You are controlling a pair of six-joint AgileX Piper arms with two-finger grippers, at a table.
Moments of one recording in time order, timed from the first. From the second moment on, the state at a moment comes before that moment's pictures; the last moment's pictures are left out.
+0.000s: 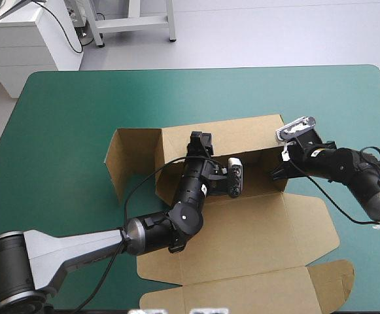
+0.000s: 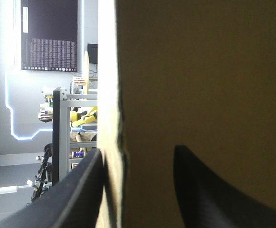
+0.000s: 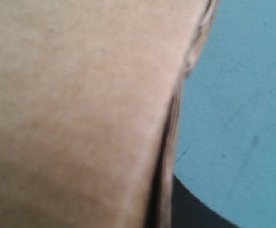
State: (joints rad) left arm -1.10 1.69 -1.08 1.71 0.77 -0.63; right arm 0.15 1.34 -0.94 0.41 0.52 -0.66
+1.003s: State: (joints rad) left arm -1.31 1.53 -1.08 1.69 0.95 -0.65; right arm 0.16 1.55 -1.19 0.25 0.56 -0.40
